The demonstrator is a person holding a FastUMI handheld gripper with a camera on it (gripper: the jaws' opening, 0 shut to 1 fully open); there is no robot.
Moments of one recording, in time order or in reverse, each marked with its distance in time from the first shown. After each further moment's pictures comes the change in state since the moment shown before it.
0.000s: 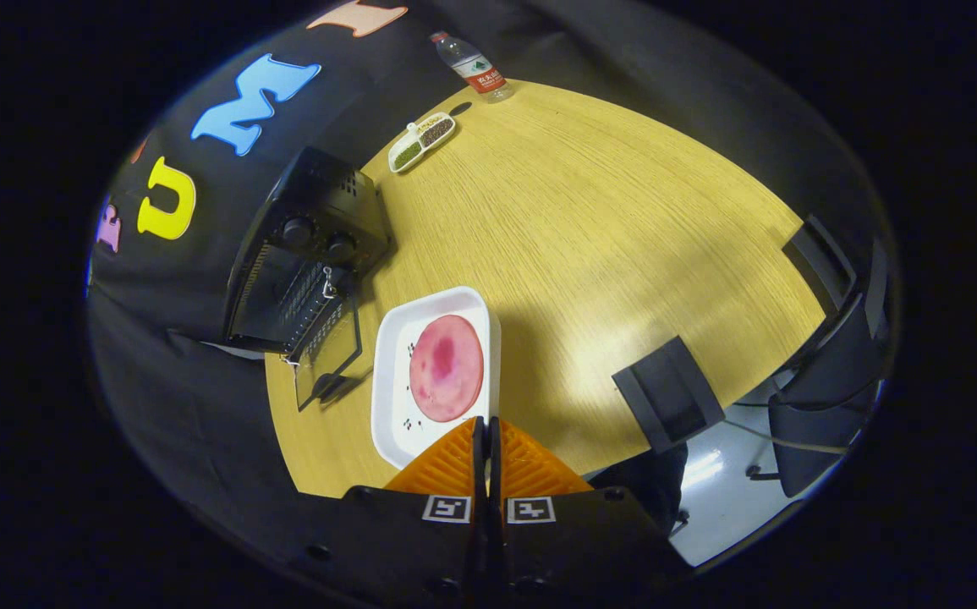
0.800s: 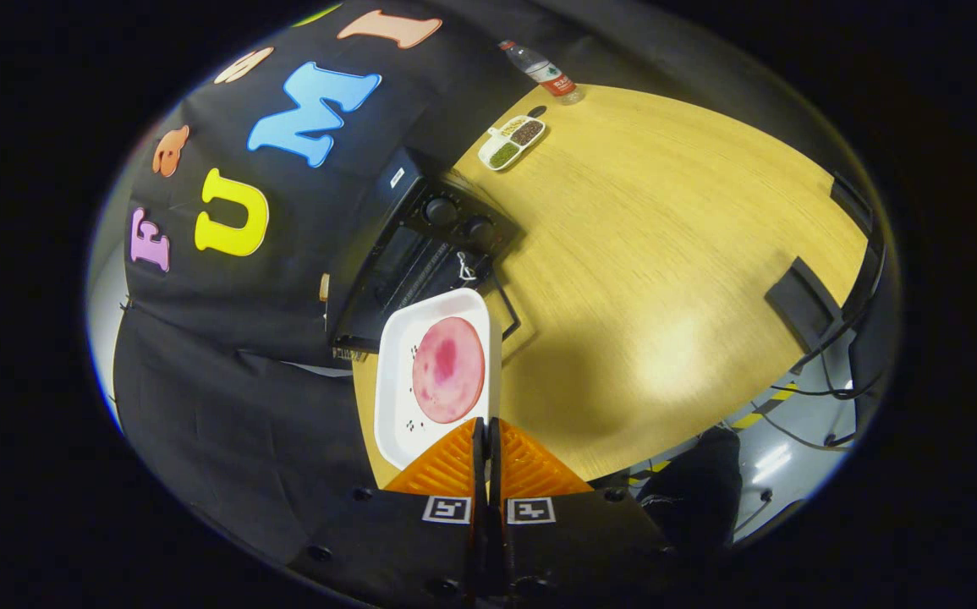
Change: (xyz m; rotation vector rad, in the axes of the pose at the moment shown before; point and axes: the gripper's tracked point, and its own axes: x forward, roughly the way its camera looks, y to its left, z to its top) arm -0.006 0.163 -0.033 0.070 -0.035 0.219
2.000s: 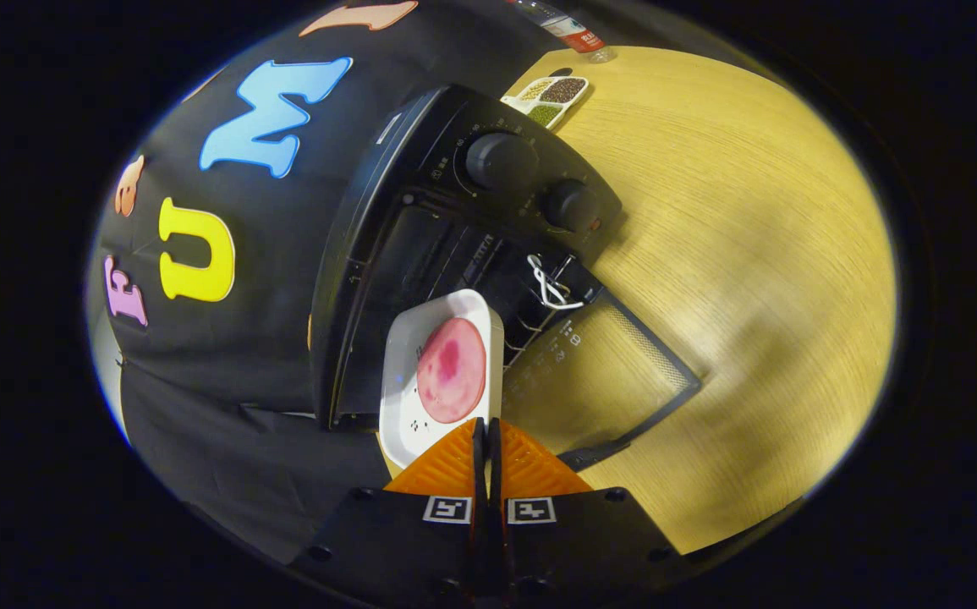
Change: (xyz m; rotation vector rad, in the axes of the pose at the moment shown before) arm 0.189 0.075 0.061 0.185 -0.085 0.023
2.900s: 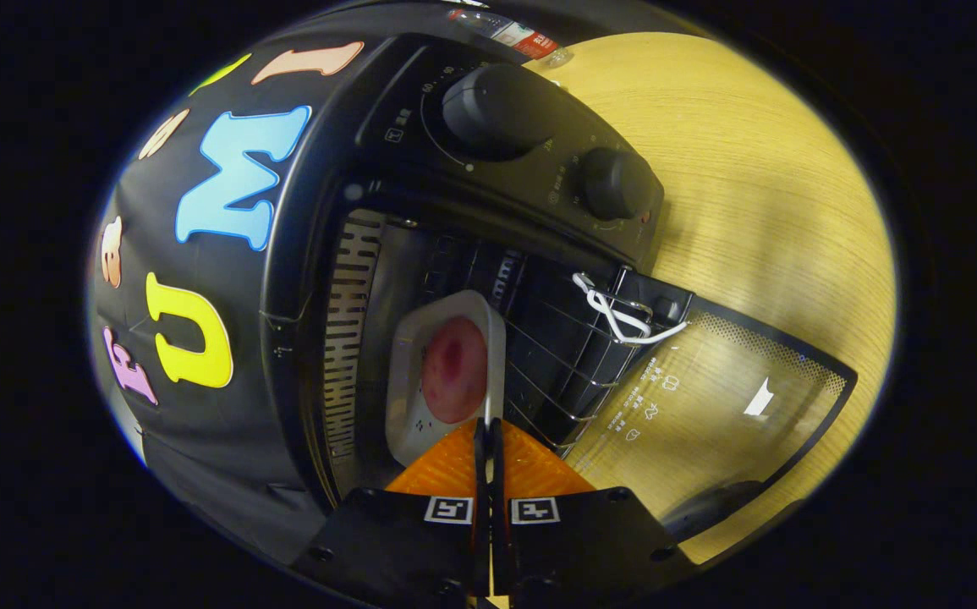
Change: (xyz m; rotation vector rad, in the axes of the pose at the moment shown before) arm 0.081 0.028 0.033 0.170 -0.216 0.063
